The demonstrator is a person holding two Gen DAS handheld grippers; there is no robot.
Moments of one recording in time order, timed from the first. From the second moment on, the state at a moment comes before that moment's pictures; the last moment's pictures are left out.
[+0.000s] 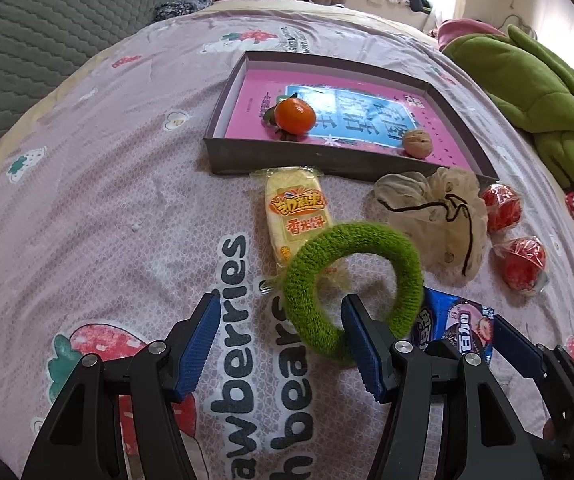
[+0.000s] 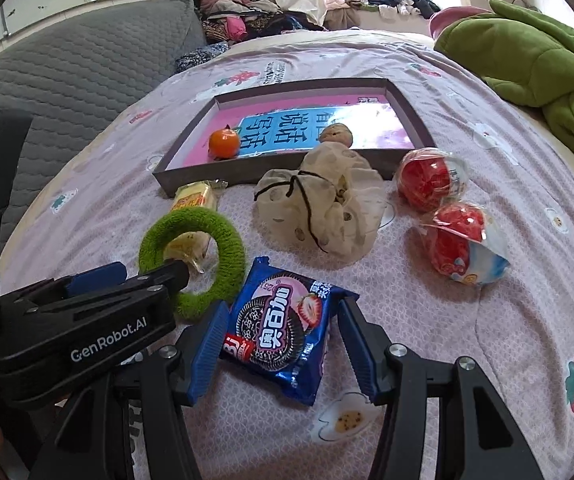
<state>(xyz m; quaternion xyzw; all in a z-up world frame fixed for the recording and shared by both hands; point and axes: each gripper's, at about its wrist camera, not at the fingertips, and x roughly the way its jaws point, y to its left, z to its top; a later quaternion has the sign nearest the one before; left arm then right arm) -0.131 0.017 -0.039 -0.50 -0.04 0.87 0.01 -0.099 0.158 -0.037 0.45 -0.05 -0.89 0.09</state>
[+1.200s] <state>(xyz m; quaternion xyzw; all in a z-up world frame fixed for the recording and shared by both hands) -0.137 -0.014 -0.061 -0.49 -0.06 0.87 0.03 -0.104 0.154 -0.050 0.45 -0.04 -0.89 0.11</state>
